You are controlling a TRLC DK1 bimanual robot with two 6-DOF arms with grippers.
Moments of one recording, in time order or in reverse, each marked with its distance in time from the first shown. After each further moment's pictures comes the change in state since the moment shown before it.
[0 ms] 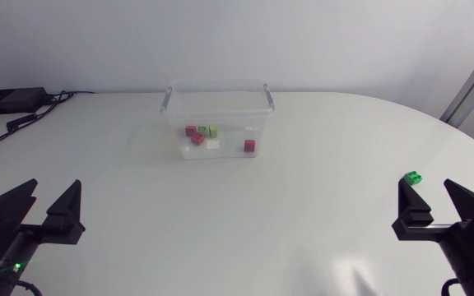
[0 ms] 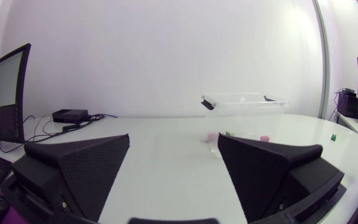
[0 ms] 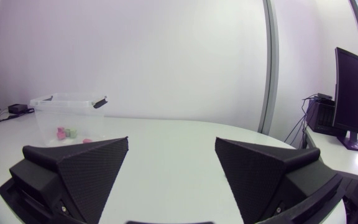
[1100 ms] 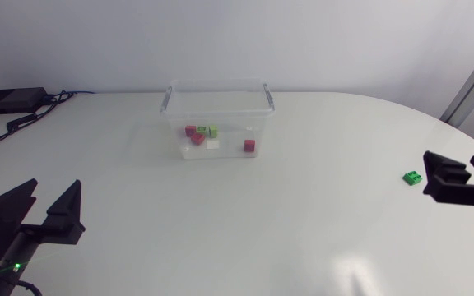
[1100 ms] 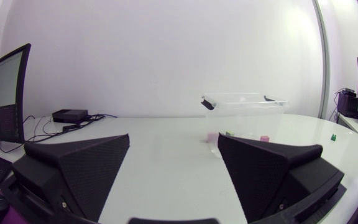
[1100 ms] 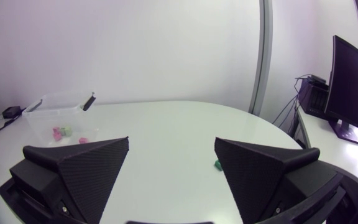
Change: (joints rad) left arm 0.000 0.000 0.000 0.000 0.000 0.000; right arm -0.067 0.390 0.412 -0.256 0.005 0.049
